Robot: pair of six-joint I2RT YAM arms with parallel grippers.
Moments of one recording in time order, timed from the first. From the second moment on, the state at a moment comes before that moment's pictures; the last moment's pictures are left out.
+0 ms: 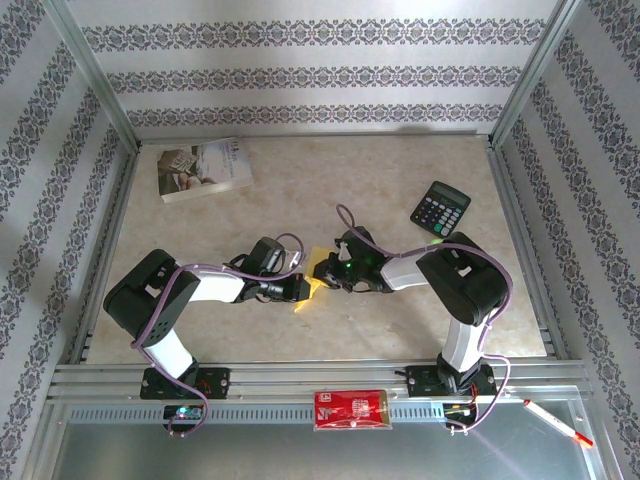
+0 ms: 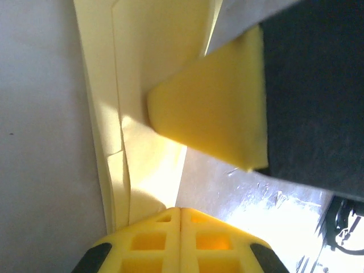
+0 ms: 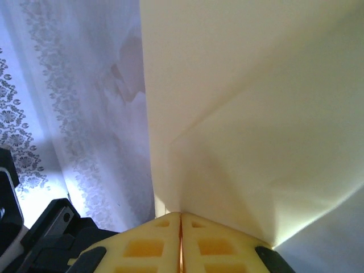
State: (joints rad) left arm -0.60 1.67 0.60 0.16 0.57 -0.60; right arm 0.62 1.82 0.70 0.34 -0.56 1.11
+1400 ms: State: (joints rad) left arm -0.60 1.67 0.59 0.16 0.57 -0.58; right arm 0.37 1.92 0.87 0.18 -0.62 0.99
